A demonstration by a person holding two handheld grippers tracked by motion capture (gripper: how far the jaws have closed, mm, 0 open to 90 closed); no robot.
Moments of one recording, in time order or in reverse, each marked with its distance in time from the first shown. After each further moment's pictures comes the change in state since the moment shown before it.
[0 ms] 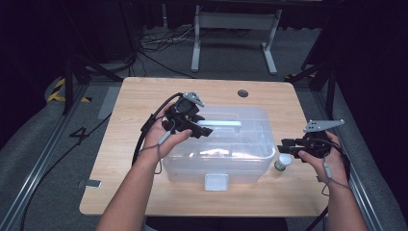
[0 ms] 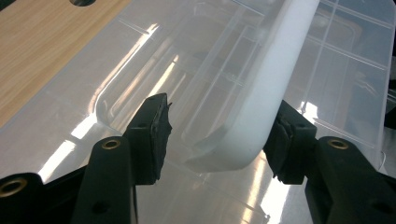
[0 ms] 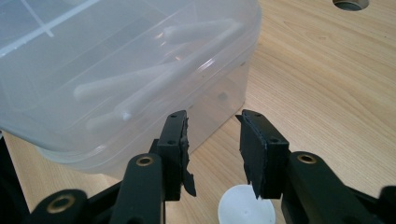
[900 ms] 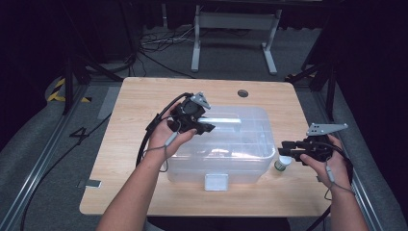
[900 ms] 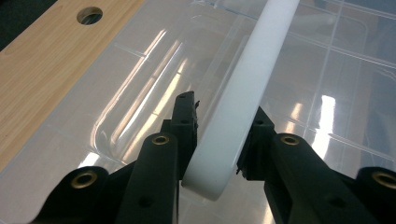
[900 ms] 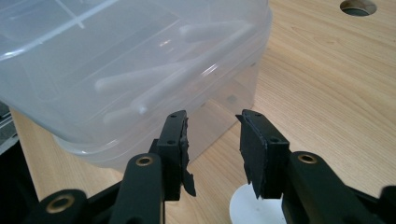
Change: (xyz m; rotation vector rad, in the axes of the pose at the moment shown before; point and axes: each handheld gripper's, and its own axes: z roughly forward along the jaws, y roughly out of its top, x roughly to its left) left arm -0.006 0.009 0.005 0.000 0.049 0.092; right arm 0.004 -0.008 -0.004 -0.044 0.028 0.000
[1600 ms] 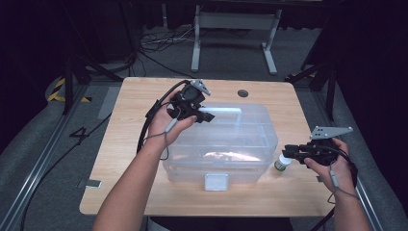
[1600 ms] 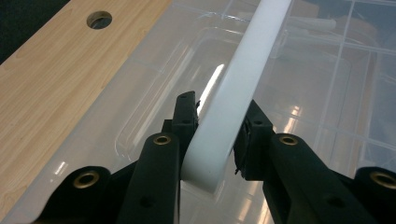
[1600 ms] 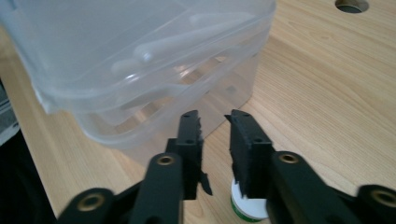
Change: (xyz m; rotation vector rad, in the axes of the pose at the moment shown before) left arm 0.023 0.021 -0.010 0.007 -0.020 -0.036; right arm 0.010 -0.003 -0.012 0.029 -0.027 -0.036
